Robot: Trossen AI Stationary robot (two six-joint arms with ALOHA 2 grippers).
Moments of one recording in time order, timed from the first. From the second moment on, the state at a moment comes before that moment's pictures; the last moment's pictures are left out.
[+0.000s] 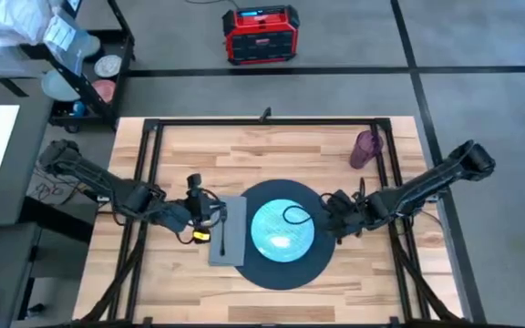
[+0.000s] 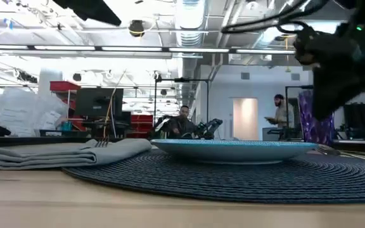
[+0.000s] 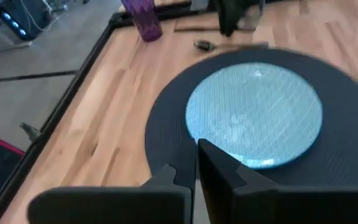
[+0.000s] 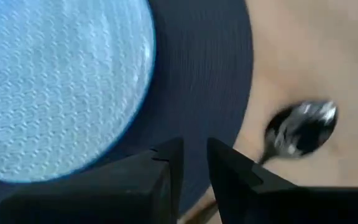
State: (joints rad) left arm -0.46 1.10 0.89 -0.46 -0.70 -0.19; right arm 0.39 1.27 0.68 -0.68 0.39 1.23
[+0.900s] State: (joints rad) left arm -0.46 1.10 0.89 -0.45 -0.70 -0.18; right arm 0.40 1.27 0.53 -0.55 0.34 1.46
